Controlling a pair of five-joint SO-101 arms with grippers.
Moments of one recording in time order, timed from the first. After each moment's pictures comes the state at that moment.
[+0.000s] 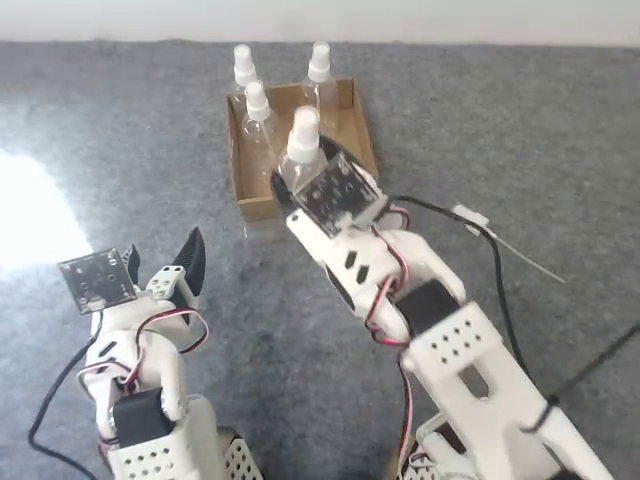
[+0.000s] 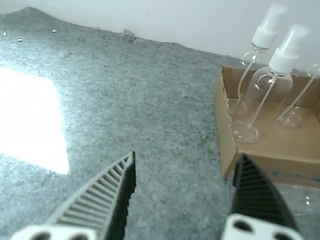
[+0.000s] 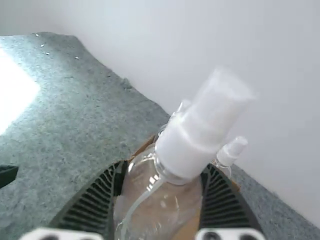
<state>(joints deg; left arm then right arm) -21.5 -103.4 87.3 55.1 9.2 -36.7 -40.2 45.5 16.2 16.8</state>
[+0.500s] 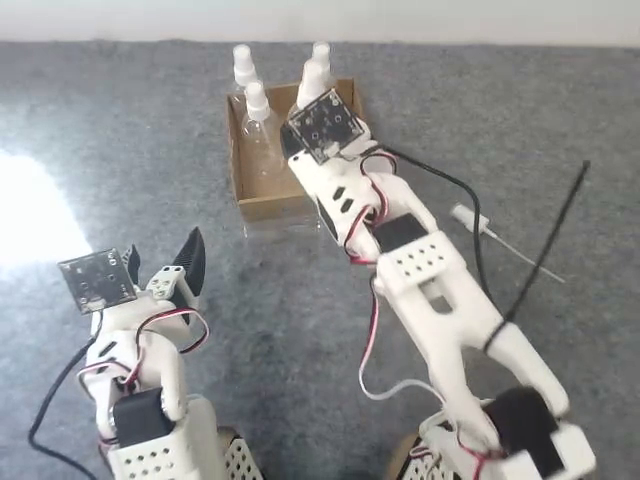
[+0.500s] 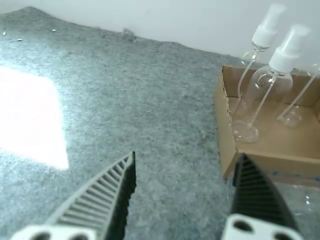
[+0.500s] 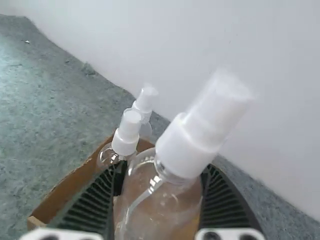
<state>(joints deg) -21.5 -103.4 87.3 55.1 9.2 -30.1 -12.6 30.9 5.0 16.8</state>
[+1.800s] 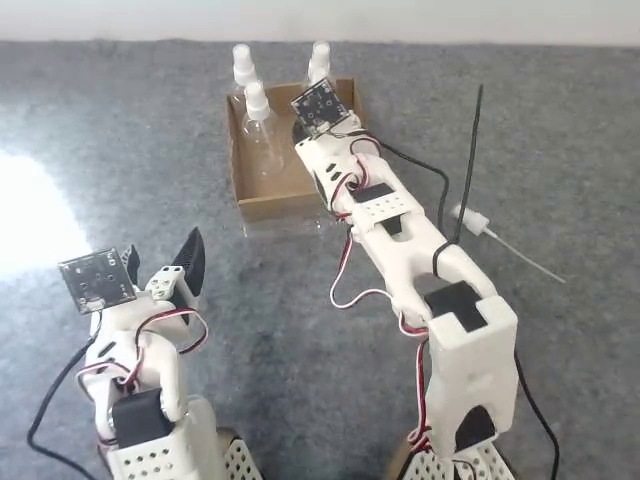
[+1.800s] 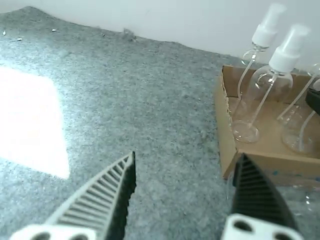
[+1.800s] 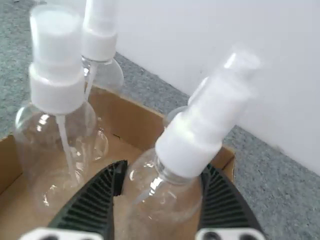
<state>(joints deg) -21.5 -103.4 87.3 55.1 9.2 -25.2 26.6 8.7 -6.3 16.8</state>
